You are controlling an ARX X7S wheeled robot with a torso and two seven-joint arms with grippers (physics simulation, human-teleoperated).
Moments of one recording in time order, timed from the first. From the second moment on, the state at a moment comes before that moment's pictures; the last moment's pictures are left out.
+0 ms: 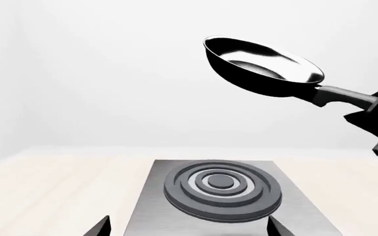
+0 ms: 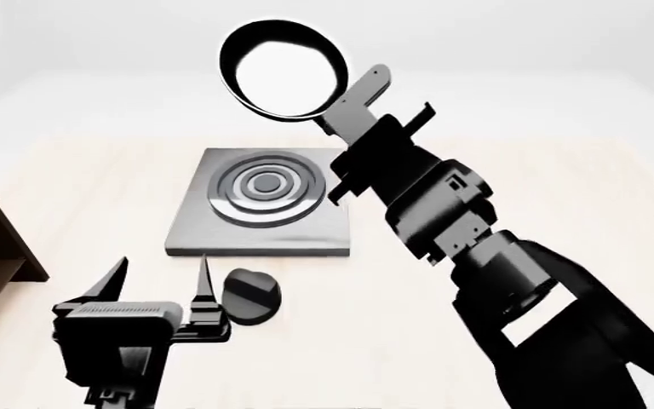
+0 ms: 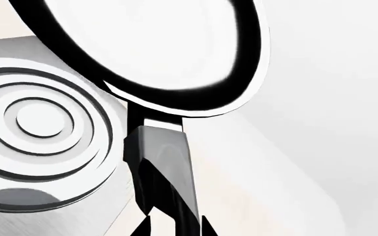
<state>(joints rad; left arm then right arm) -0.01 -0.35 0.14 0.37 -0.33 -0.16 -0.26 1.35 0.04 -1.00 0.90 0.34 0.54 0.02</state>
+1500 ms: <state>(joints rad) -0.01 -0.36 0.12 0.36 -0.39 -0.12 -0.26 1.41 0.01 -1.48 0.95 0.72 0.37 0.16</state>
